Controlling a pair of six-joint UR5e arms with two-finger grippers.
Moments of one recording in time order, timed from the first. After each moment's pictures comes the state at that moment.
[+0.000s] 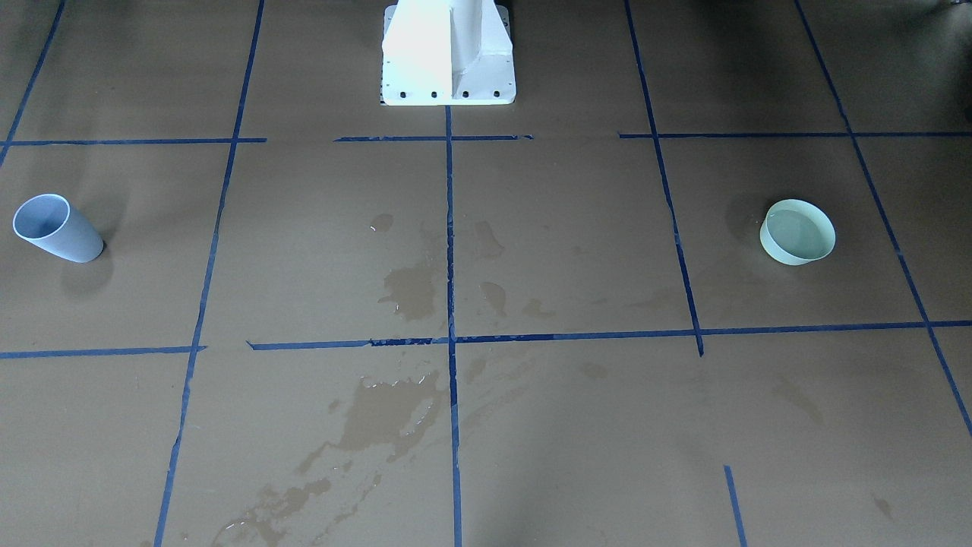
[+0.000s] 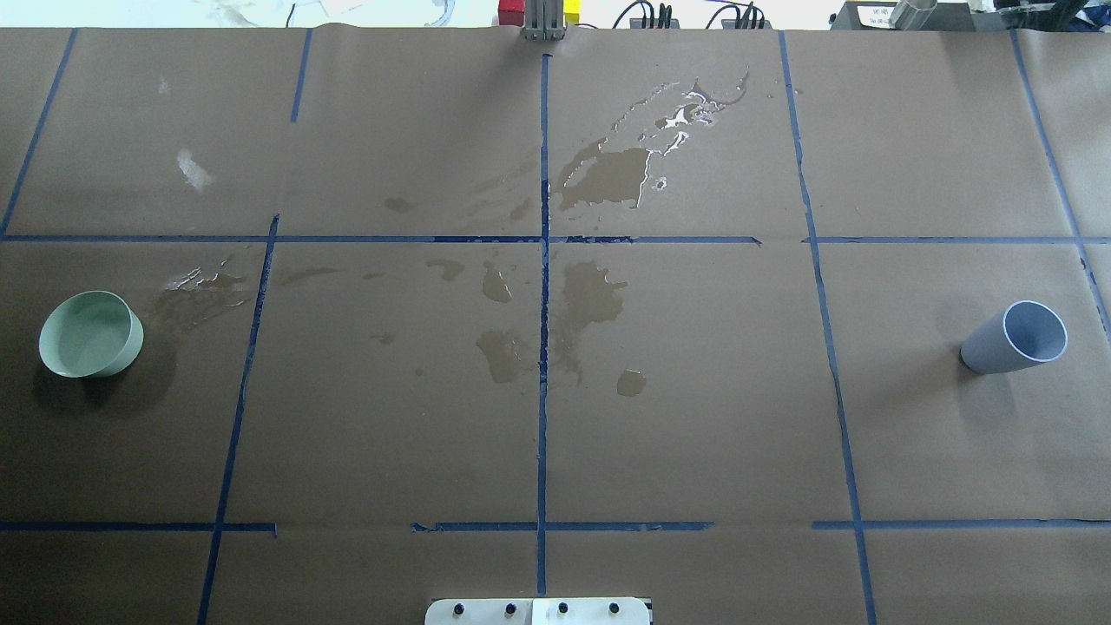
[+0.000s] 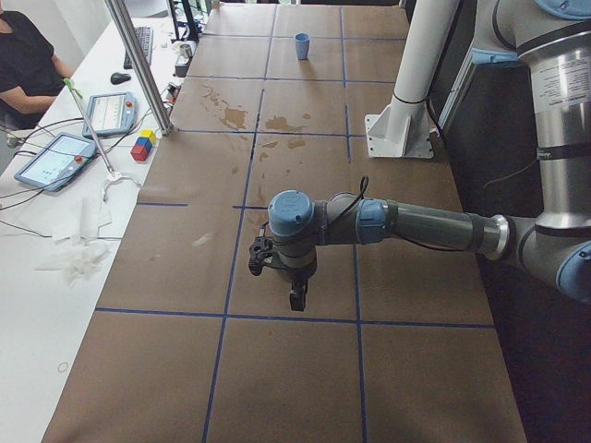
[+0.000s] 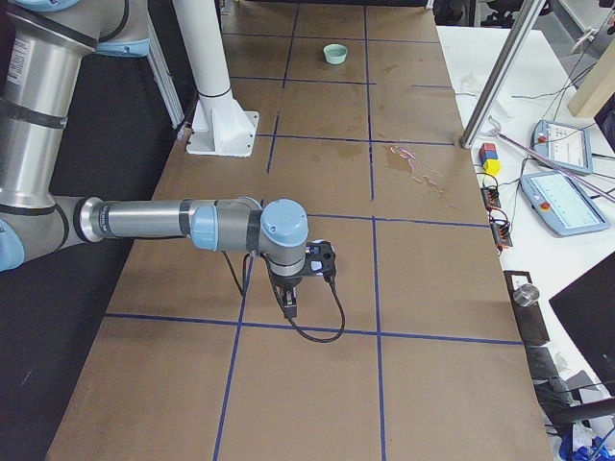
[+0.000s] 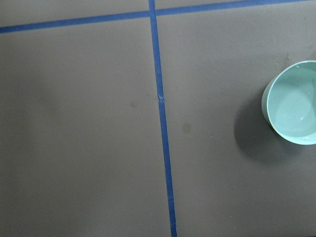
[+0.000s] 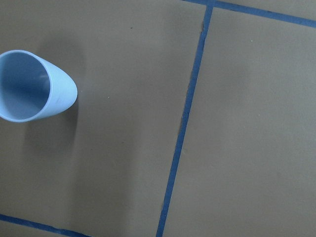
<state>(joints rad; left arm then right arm) -1.55 -1.34 -1.93 -1.36 -2.35 0.13 1.56 -1.91 1.97 -1.66 2.36 -0.21</state>
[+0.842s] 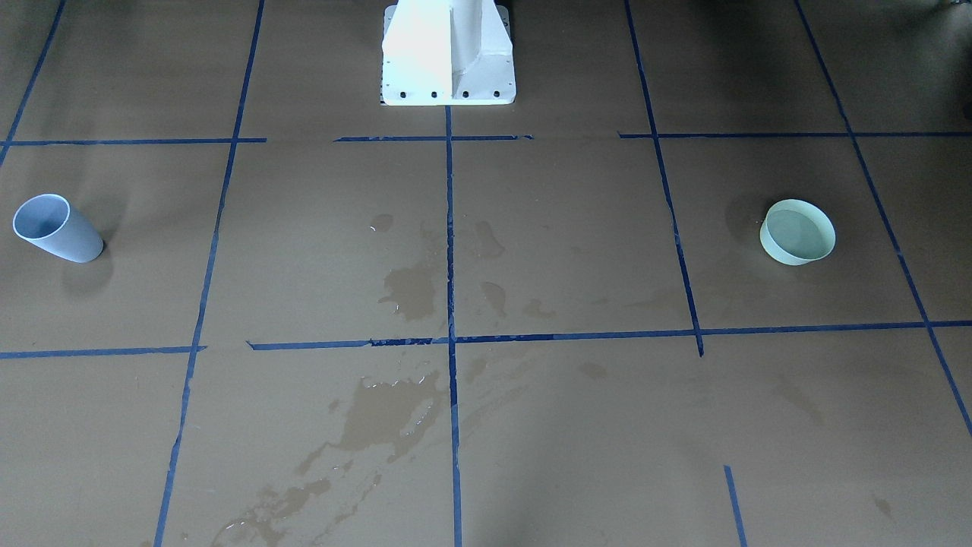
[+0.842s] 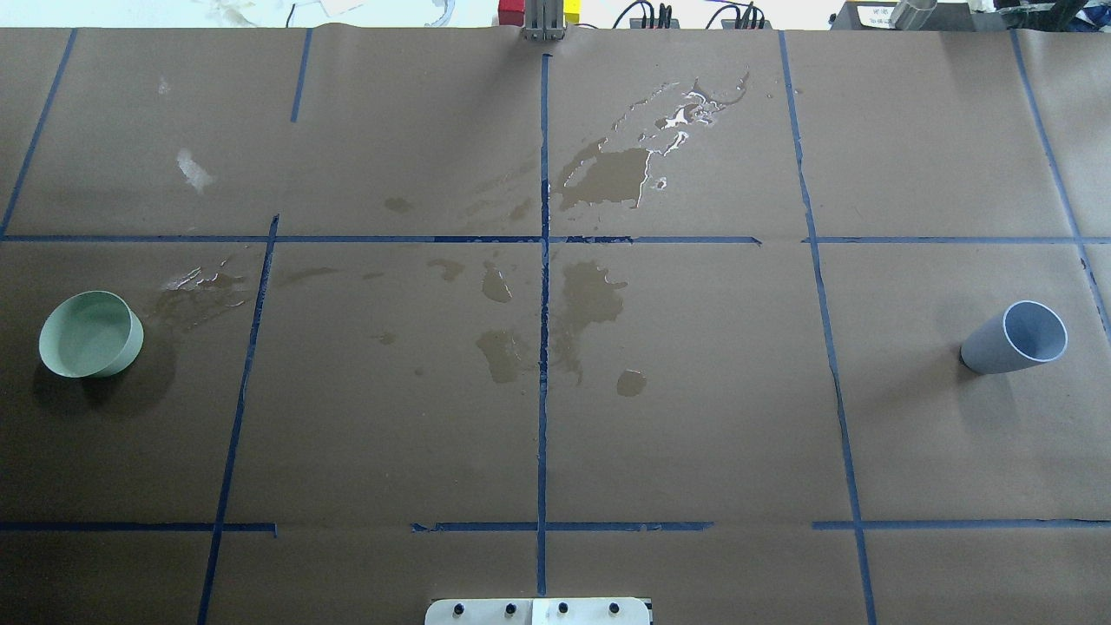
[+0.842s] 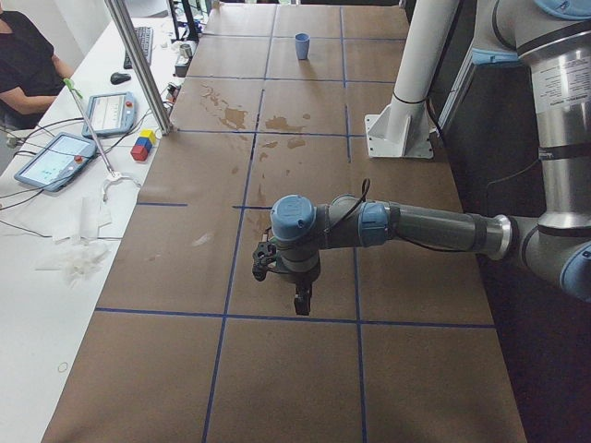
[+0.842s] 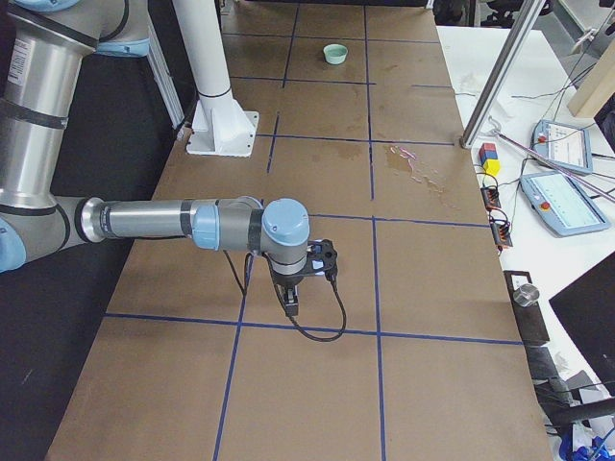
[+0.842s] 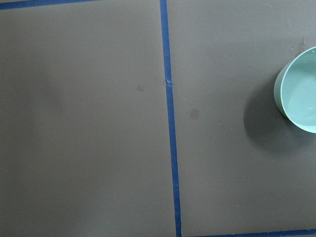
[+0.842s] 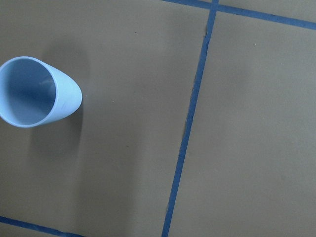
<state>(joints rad) -1.54 -1.33 -1.93 -1.35 -2.34 0.13 1.56 -1.90 1.97 -1.66 2.37 -0.20</state>
